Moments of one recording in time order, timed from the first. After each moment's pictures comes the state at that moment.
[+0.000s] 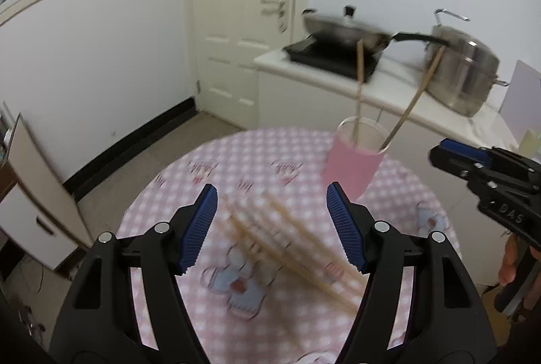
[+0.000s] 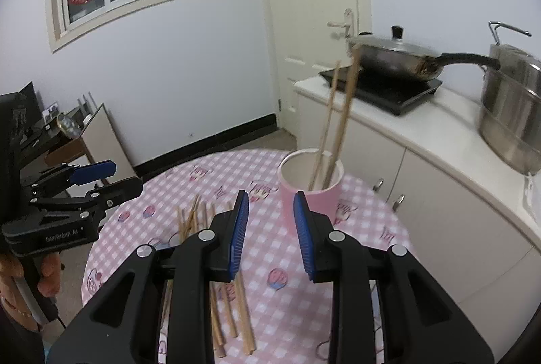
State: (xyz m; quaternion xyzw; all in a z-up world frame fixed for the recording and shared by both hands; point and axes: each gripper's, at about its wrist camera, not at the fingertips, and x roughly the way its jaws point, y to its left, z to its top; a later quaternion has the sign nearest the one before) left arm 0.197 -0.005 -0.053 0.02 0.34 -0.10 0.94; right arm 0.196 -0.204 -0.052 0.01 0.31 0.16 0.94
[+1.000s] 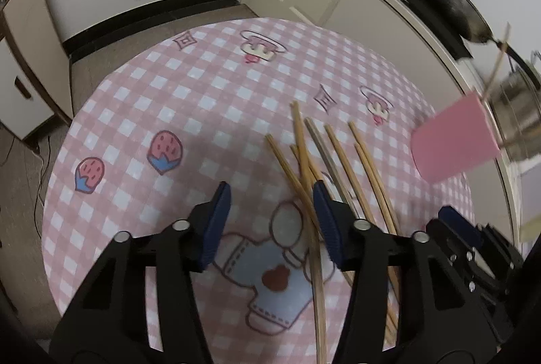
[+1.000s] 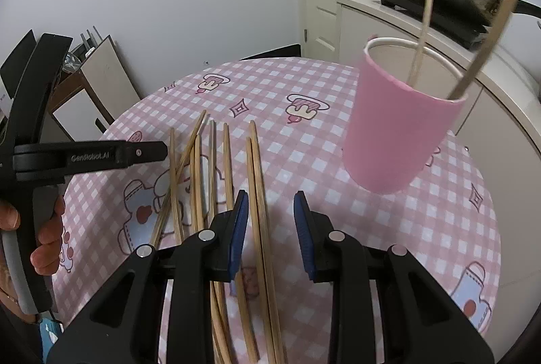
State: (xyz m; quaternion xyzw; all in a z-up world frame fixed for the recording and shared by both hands) left arm 0.279 0.060 -0.181 -0.16 0.51 -0.01 0.85; right arm 0.251 -0.140 -0.158 -0.03 0.43 0.21 0.88
